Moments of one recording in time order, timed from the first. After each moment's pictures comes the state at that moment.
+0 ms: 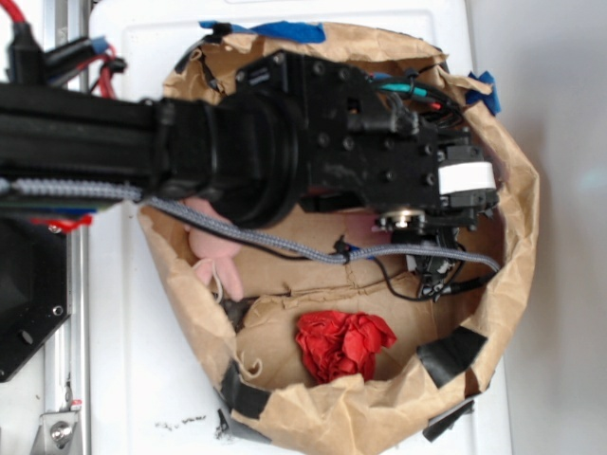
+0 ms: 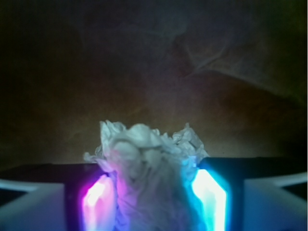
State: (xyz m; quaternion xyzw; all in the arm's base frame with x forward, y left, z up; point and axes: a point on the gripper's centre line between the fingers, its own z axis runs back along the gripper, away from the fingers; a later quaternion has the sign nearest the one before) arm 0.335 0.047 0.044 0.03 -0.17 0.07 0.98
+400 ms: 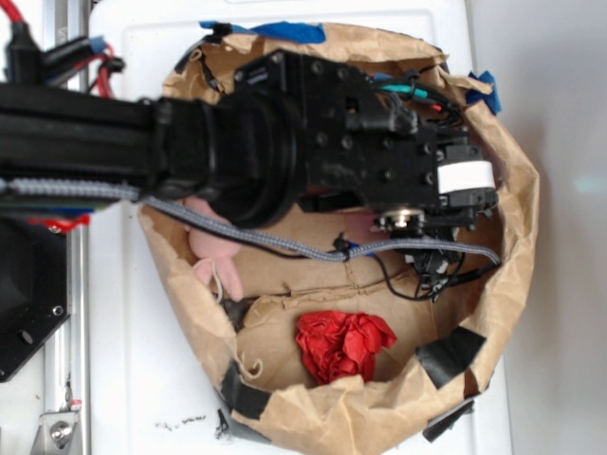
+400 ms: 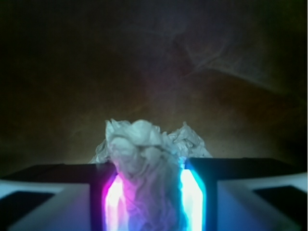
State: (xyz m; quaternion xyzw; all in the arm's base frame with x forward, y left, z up) arm 0.329 0.044 0.046 0.02 -0.16 0.07 0.98
